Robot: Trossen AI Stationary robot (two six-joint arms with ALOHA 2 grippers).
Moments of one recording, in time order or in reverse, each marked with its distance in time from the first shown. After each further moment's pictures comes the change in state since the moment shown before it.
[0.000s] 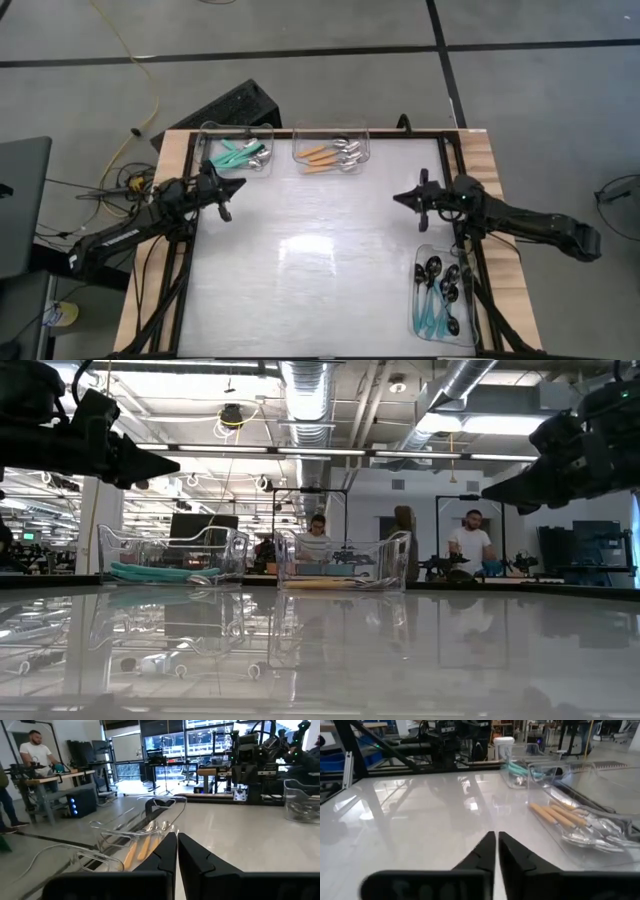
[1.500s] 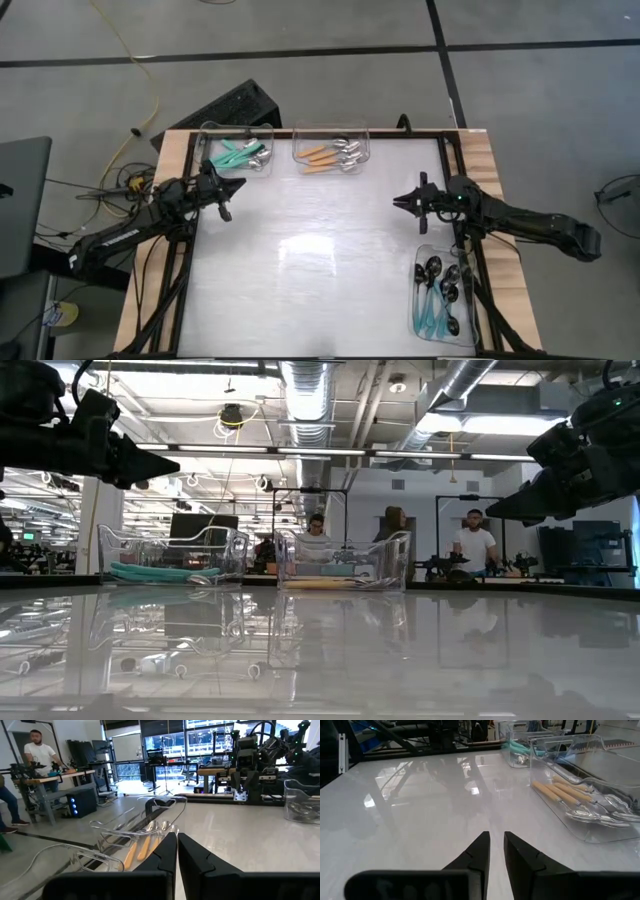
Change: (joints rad) left arm 0.001 0.000 -0.001 -0.001 -0.002 -0.002; right arm 0.000 0.000 -0.001 -0.101 0.002 0.001
